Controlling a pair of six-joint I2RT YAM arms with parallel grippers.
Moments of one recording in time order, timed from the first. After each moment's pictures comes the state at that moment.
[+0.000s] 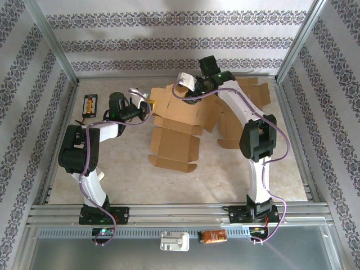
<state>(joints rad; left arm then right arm) -0.10 1.84 0.99 0.56 0.71 0.12 0.36 2.12 2.03 -0.82 -0.44 -0.85</state>
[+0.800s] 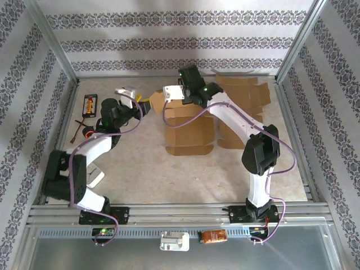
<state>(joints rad) -0.16 1.46 0.81 0.53 0.38 -0.23 0.59 1.92 1.80 -0.56 0.23 -1.30</state>
